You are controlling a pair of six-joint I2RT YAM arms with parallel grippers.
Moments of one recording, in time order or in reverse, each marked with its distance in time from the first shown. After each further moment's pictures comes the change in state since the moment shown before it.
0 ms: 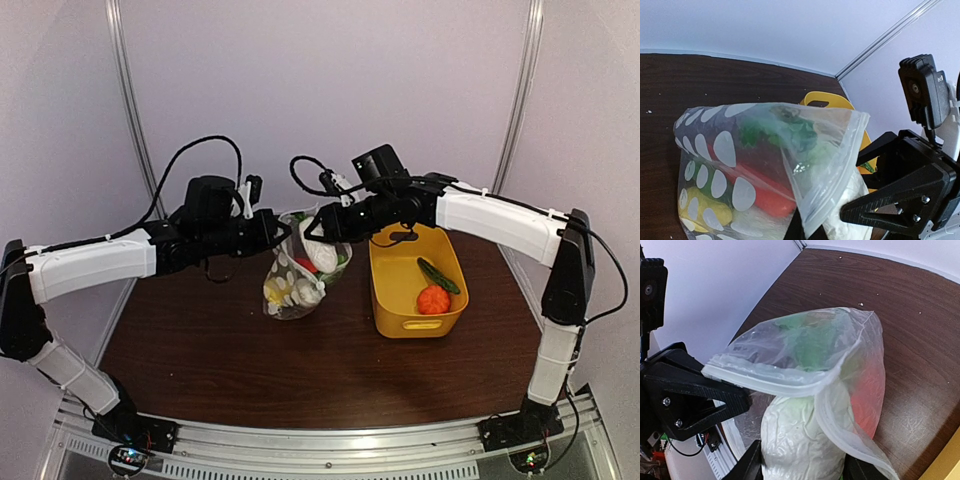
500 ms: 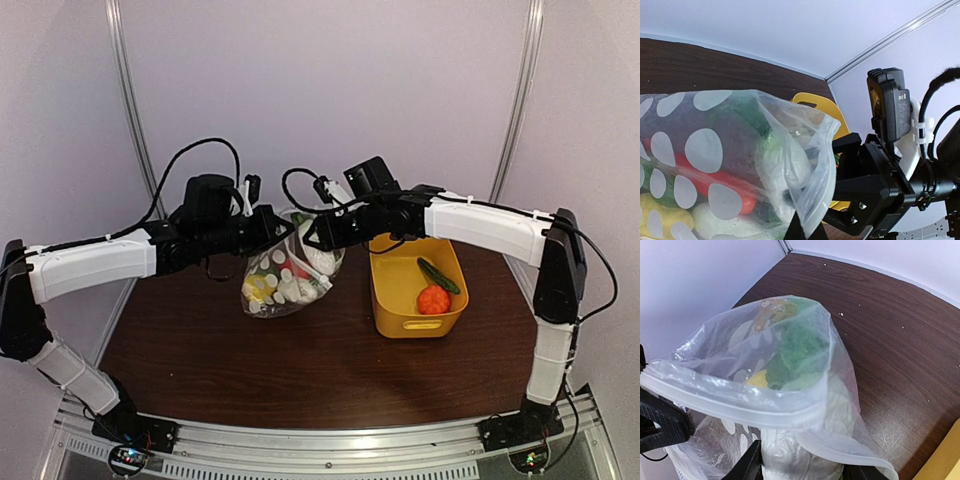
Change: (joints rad) left arm 0.000 0.003 0.000 0.031 0.033 -0.116; right arm 0.013 0.051 -0.014 0.057 0.148 -0.121
